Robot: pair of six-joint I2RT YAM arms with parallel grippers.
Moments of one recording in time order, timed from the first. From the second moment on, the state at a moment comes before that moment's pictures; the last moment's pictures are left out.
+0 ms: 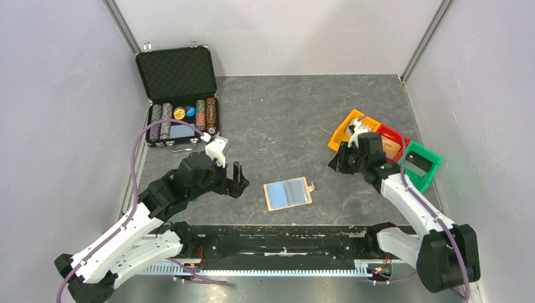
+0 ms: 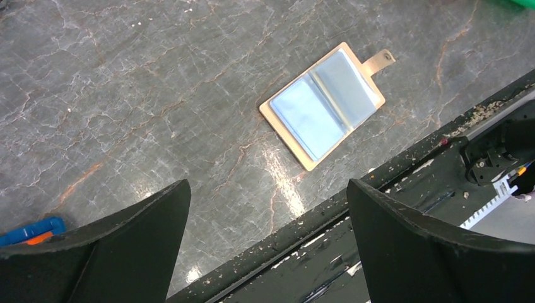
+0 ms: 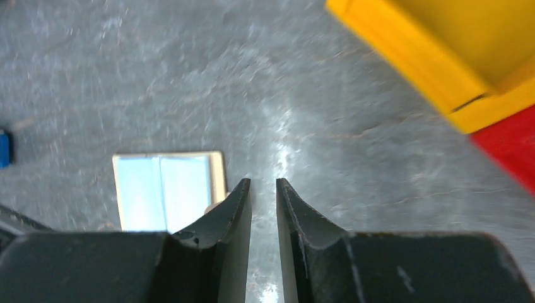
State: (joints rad) left arm -0.78 0.70 0.82 -0.70 -0.08 -0.38; right arm 0.17 1.10 0.66 -0.31 -0.24 0.36
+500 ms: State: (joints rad) left arm -0.78 0.79 0.70 -0.59 -0.02 -0.51; right arm 0.59 0.90 0.38 -0.10 -0.16 0.48
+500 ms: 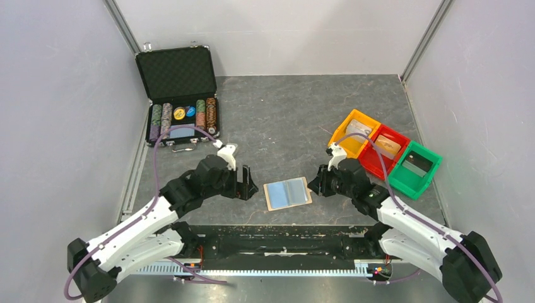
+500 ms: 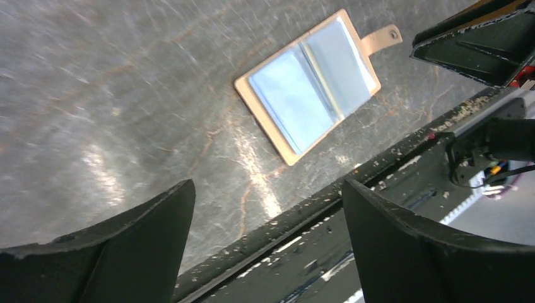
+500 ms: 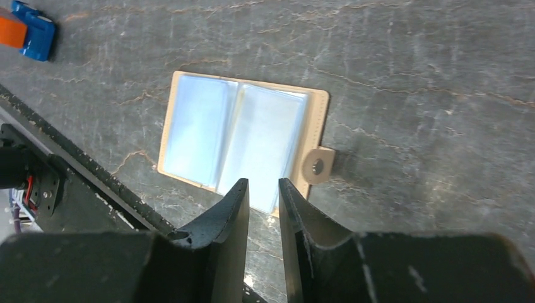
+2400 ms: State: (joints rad) left arm -0.78 1.45 0.41 0.34 0.30 -0.74; right arm 0.71 1.19 0.35 0.12 -0.12 0.47
